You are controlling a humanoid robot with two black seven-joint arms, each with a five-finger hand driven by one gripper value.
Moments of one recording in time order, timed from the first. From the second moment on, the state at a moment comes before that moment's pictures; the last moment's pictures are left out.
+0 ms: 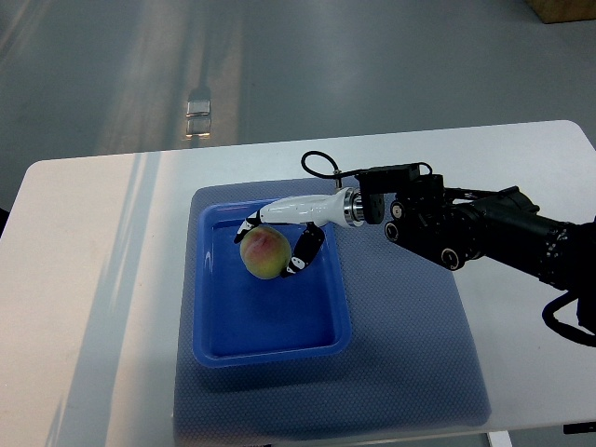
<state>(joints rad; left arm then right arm) -0.03 0.00 -0.04 -0.12 0.01 0.05 0.10 1.09 0.00 0.08 0.60 -1.38 0.23 0.53</state>
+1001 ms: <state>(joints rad) -0.04 0.00 -0.03 -0.13 0.01 0.05 0.10 1.00 -0.23 0.34 0.59 -0.55 0.11 0.40</state>
